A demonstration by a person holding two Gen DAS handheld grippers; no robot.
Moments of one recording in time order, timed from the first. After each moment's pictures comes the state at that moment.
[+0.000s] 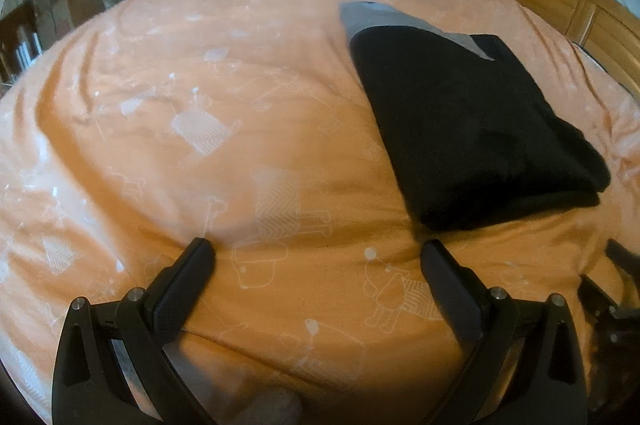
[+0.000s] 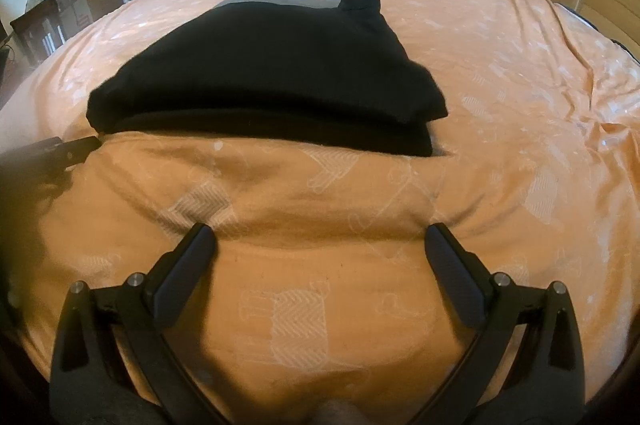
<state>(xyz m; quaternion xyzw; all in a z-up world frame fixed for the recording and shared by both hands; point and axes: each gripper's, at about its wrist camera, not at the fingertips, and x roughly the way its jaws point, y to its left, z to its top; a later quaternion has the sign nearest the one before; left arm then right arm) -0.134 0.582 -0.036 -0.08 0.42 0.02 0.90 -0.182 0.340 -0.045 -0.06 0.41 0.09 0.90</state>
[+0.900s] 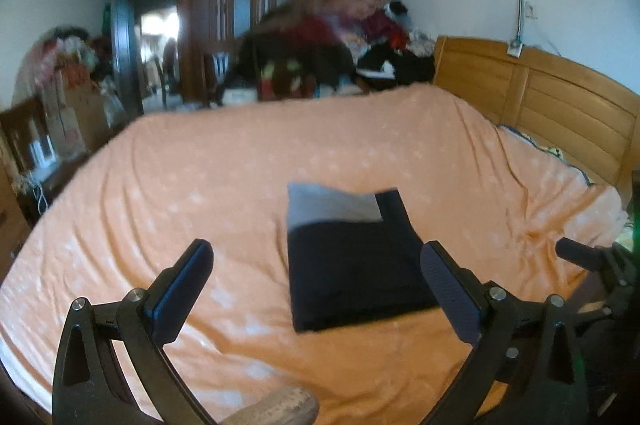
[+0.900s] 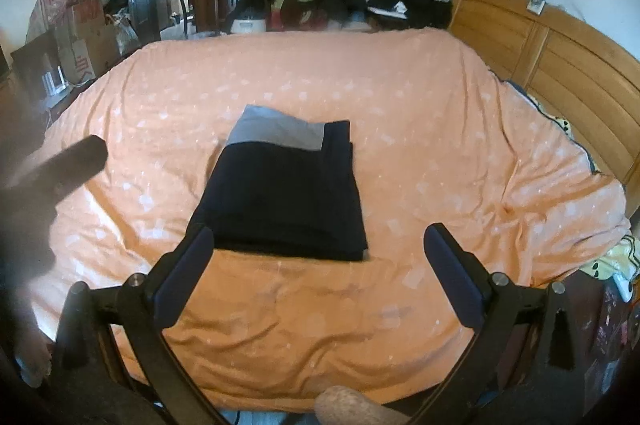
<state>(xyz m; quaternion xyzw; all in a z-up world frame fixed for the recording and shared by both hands) -0.221 0.505 0.225 -0.03 0.26 0.00 0.97 -0.240 0.362 0.165 -0.07 0.35 0.06 0.93</state>
